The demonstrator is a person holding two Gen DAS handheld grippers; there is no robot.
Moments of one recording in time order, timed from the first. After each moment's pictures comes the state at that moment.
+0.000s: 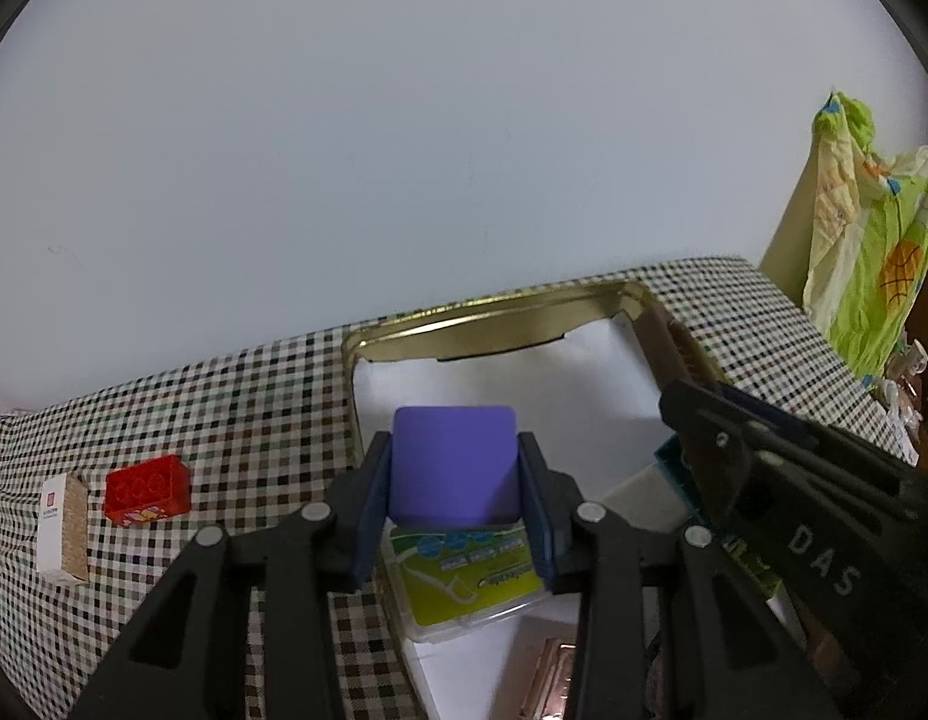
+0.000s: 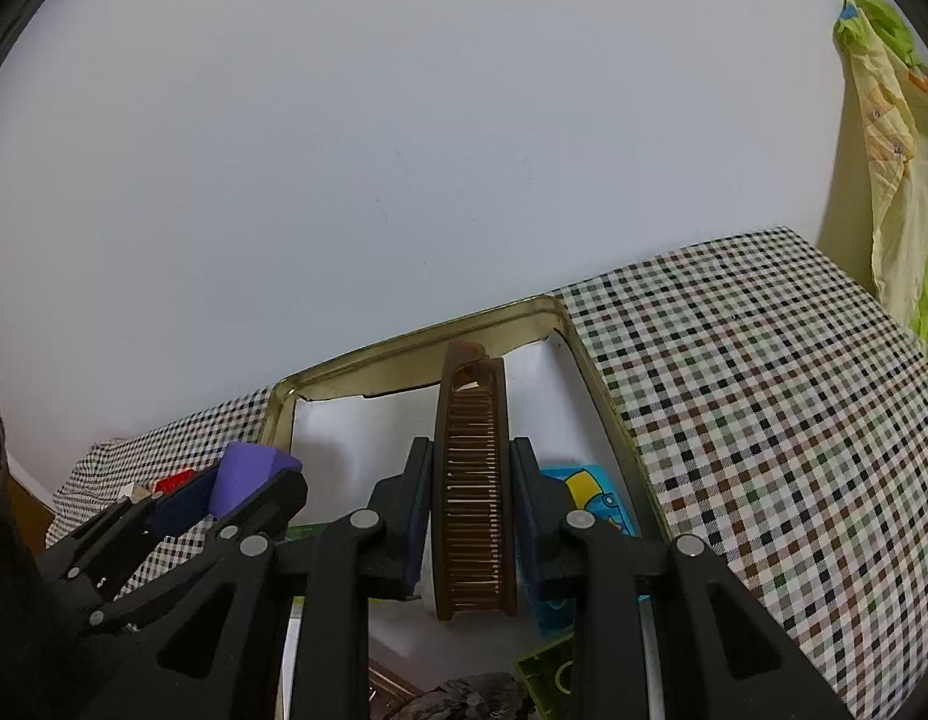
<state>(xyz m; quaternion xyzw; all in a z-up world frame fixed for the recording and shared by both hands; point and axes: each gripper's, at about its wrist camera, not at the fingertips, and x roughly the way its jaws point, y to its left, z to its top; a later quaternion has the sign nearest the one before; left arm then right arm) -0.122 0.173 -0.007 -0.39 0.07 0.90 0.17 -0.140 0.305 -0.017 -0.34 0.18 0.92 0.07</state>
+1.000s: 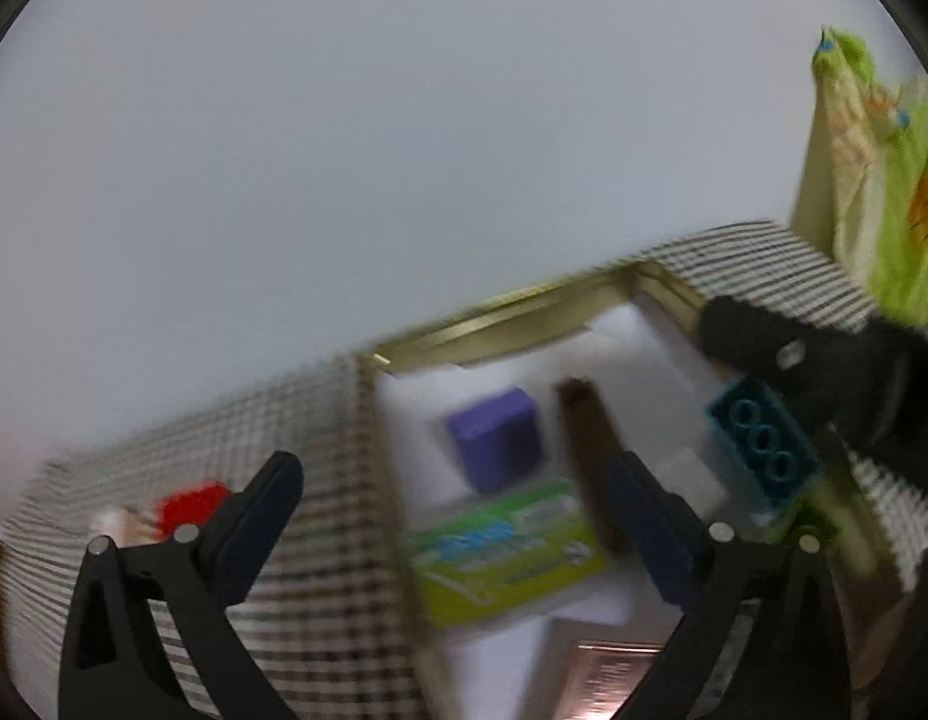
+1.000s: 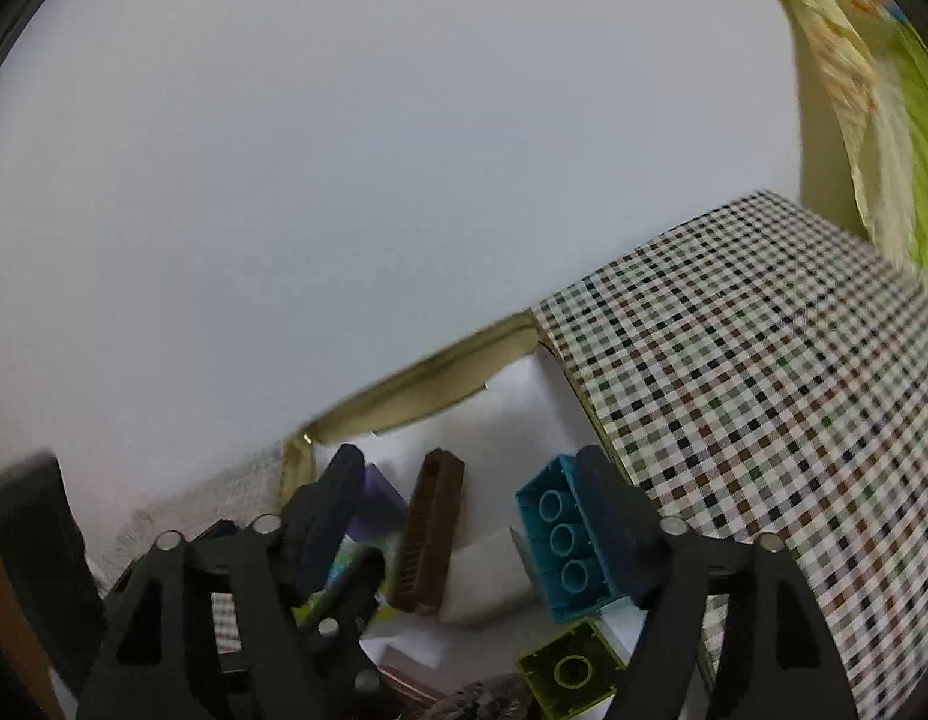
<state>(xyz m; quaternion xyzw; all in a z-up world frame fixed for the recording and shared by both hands) -0.110 0.194 -0.006 -0.35 0.16 0.92 0.11 -0.126 0.334 -0.009 -0.29 0.29 0.91 0.07</state>
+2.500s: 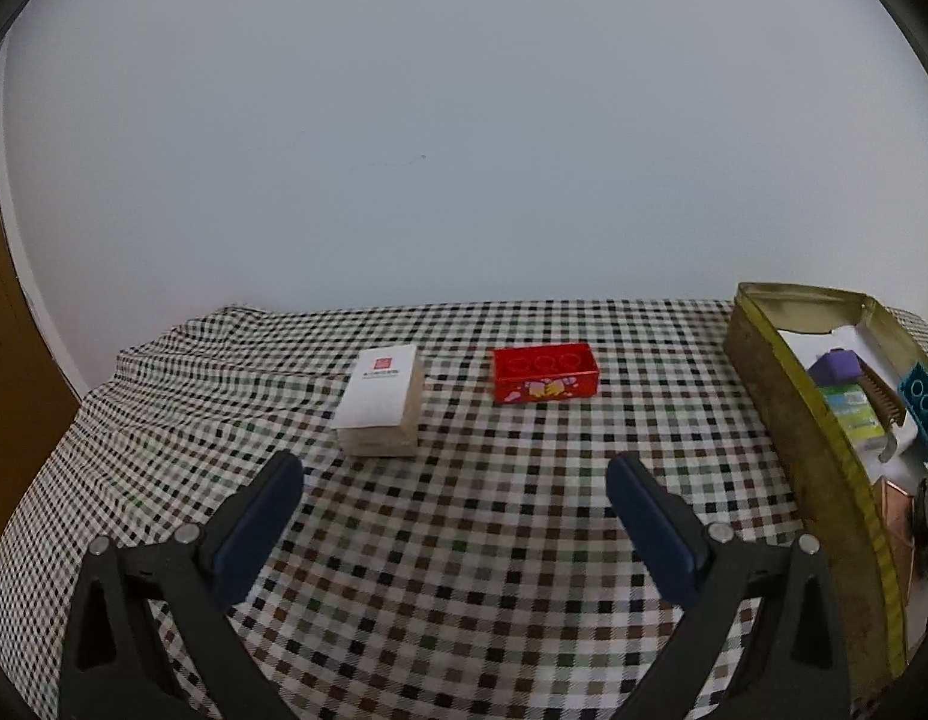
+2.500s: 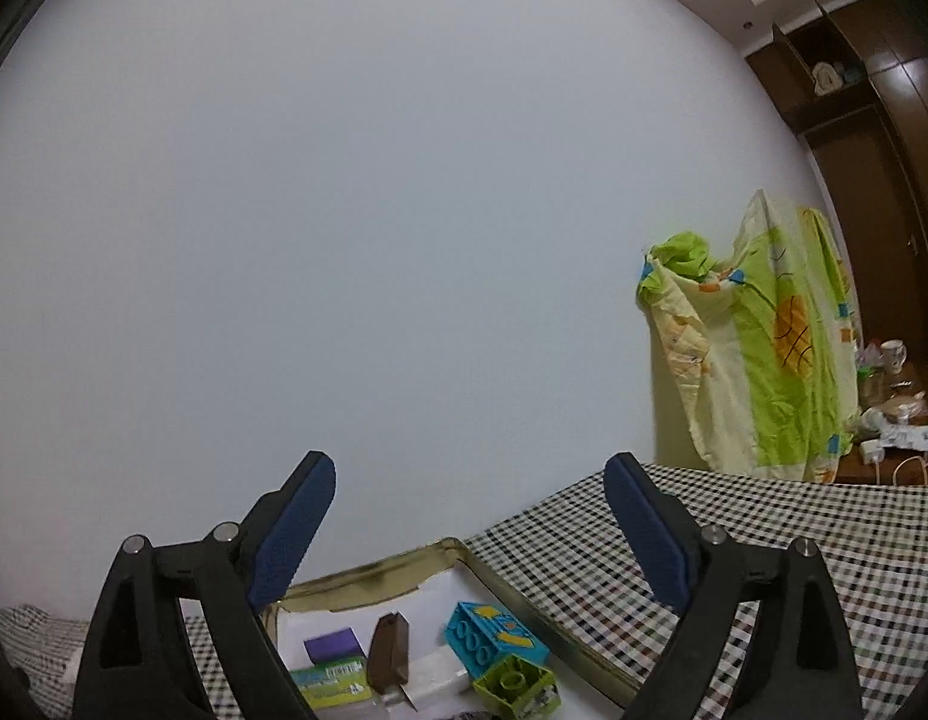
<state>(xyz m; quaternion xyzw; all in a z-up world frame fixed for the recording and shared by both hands) -0.046 -0.004 -0.030 -0.30 0.04 0.95 -0.07 -0.022 0.239 0.016 0.03 0.11 0.95 0.28</state>
